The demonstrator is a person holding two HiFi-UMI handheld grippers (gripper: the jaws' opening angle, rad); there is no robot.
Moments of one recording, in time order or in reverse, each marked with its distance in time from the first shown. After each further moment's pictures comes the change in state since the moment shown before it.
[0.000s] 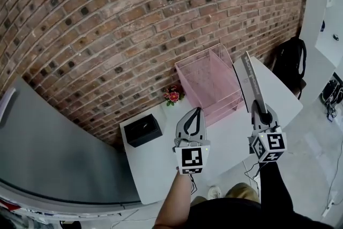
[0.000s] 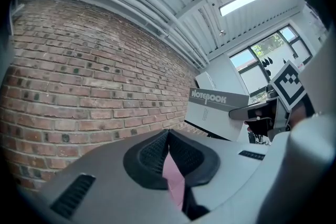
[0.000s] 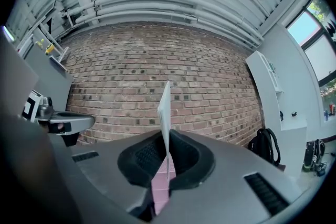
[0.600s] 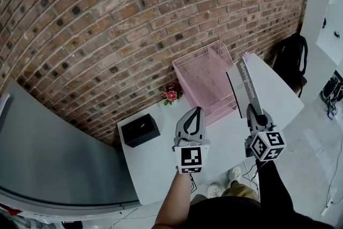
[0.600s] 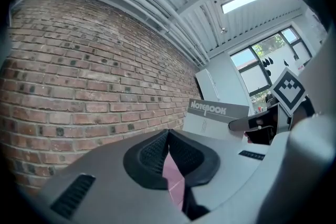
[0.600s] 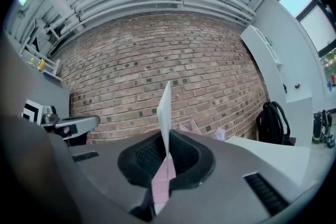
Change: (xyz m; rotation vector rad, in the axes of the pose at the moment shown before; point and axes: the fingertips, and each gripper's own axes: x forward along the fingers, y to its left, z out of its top) left arm 0.022 -0.001 -0.020 -0.016 0.031 -0.017; right arm 0.021 -0.003 -0.051 0.180 0.118 0.057
